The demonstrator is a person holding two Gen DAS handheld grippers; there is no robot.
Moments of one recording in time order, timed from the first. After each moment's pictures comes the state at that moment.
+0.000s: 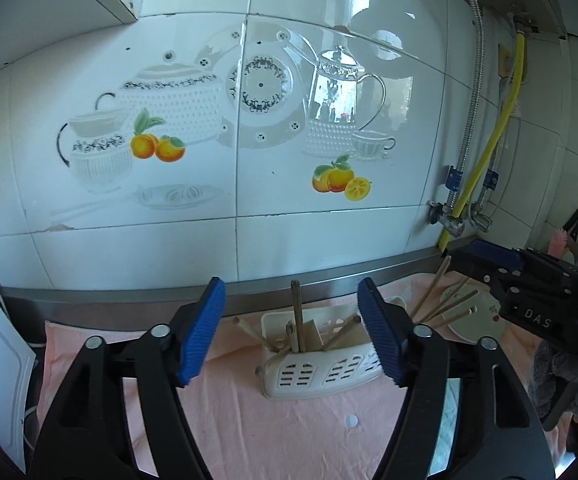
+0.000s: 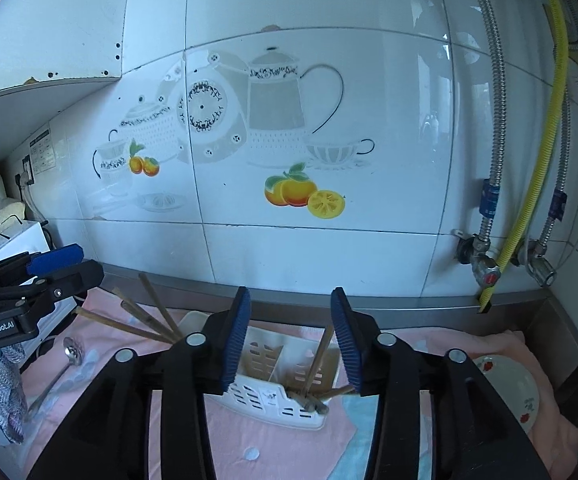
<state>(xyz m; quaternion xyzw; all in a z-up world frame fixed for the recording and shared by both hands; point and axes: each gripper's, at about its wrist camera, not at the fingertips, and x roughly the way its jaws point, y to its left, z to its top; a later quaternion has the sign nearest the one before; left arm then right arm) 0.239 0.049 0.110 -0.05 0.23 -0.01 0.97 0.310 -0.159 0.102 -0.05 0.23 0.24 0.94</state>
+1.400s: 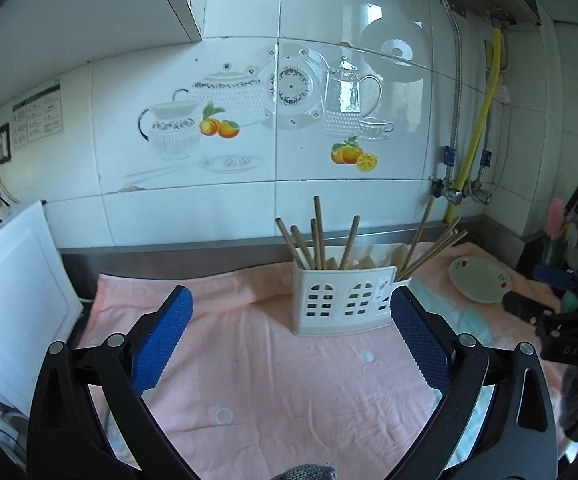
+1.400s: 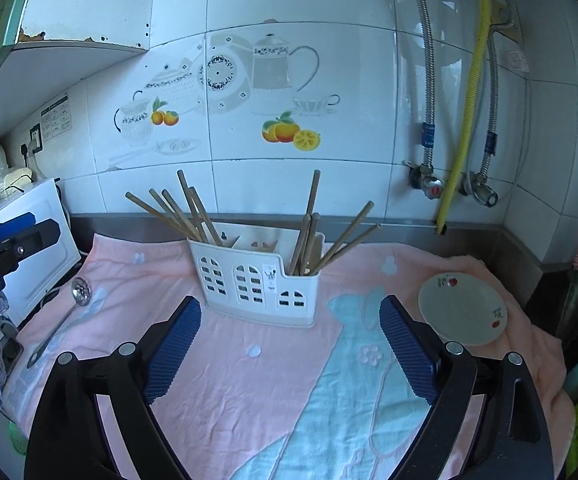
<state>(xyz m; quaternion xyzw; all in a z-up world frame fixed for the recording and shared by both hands) 0.109 0.040 0.078 -0.03 0.20 0.05 0.98 0.174 -0.203 0.056 -0.06 0.25 0.19 0.95</state>
